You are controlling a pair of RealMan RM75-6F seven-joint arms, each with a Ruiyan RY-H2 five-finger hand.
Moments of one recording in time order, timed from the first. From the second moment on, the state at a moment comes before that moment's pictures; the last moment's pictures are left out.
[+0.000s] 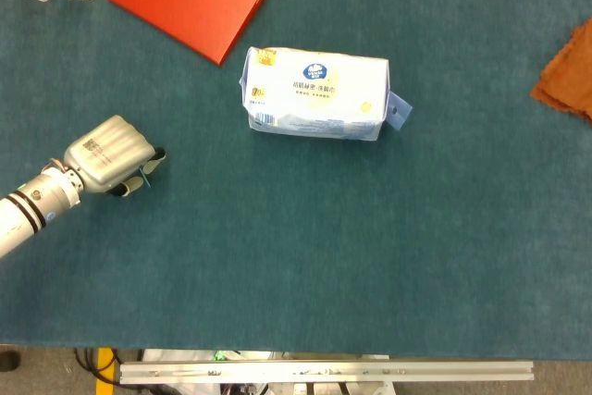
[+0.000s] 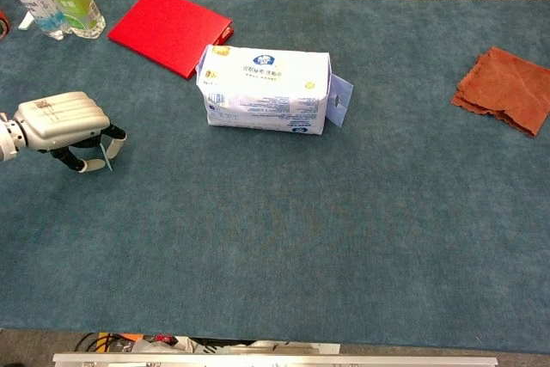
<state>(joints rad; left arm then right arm) -0.68 -1.46 0.23 -0.92 1.83 1.04 -0.27 0.13 -1.01 0.10 -1.70 -1.48 1.47 -0.04</state>
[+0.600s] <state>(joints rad) -0.68 -1.48 0.24 -0.90 1.81 1.02 -0.28 0.12 -1.01 0.10 -1.70 -1.48 1.47 -0.05</state>
